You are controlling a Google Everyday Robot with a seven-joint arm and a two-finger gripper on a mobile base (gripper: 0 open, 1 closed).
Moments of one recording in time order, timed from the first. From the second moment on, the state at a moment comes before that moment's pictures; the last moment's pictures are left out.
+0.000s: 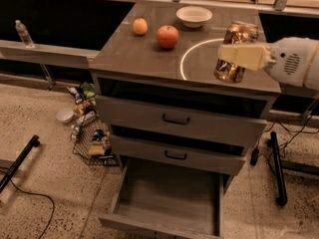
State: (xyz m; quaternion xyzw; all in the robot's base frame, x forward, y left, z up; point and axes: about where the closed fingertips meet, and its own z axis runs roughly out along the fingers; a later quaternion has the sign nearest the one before) arm 0.560 -0.177 0.979 -0.19 0.75 0.33 0.54
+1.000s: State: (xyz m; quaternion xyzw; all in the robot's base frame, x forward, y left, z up) arm 0.457 -0.135 0.881 -0.29 0.76 0.30 0.50
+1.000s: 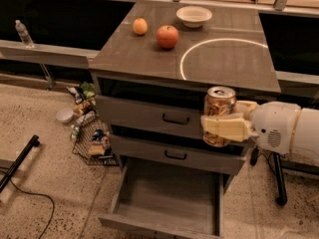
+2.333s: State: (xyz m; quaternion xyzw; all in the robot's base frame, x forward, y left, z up) arm 0.482 0.014 0.692 -0.37 0.67 0.34 0.55
